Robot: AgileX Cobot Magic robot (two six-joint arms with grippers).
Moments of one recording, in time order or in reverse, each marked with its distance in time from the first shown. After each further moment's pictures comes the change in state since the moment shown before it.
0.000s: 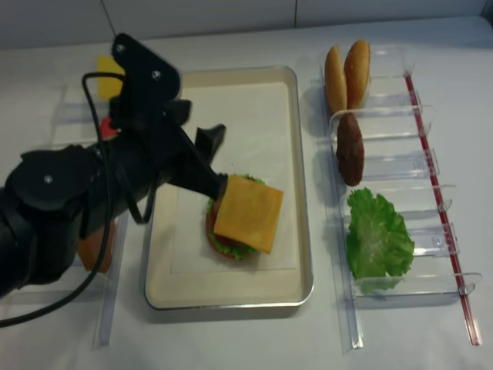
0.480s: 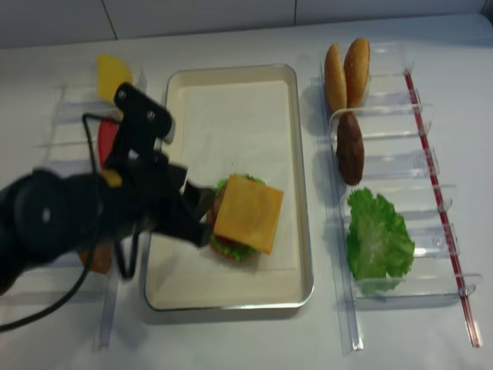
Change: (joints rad) left arm 0.089 -0.051 0.057 0.788 0.280 -0.824; right arm 0.000 0.000 0.000 0.000 0.000 0.000
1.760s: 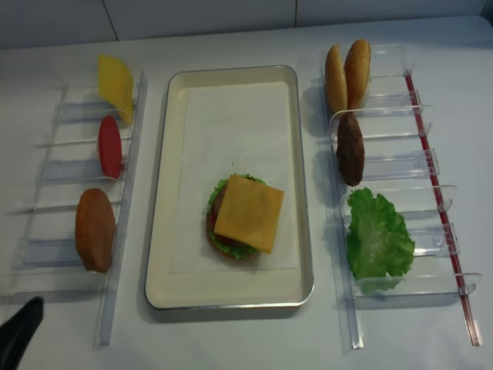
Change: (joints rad) left arm 0.223 -1.011 0.039 0.563 0.779 -0.453; right arm 0.000 0.000 0.000 0.000 0.000 -0.003
